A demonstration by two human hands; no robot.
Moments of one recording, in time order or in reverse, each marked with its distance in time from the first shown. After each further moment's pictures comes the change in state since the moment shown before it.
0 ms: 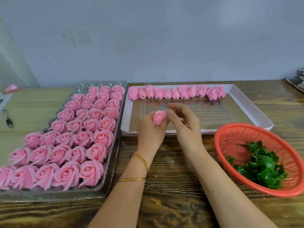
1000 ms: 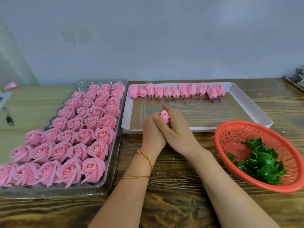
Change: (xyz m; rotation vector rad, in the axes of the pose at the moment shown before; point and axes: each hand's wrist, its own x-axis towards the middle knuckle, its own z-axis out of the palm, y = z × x) left_hand -0.001 -0.003 0.007 0.193 -0.121 0.045; right_hand 0.001 0.014 0.004 -0.466 -0.302 -0.070
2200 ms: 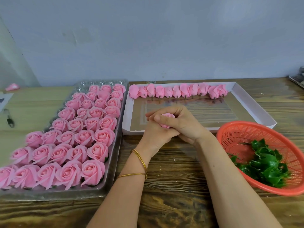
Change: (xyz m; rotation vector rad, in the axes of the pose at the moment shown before) left_hand -0.002 0.003 -0.005 -0.584 -0.256 -0.132; right_hand 0.027 -0.005 -0.022 0.738 -0.339 0.042
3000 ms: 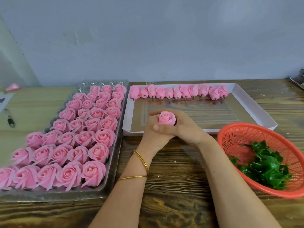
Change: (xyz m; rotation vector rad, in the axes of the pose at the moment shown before) left_hand 0.000 -0.007 -0.003 0.249 0.200 -0.004; right_hand -0.004 0.006 -0.005 -0.270 0.031 0.093
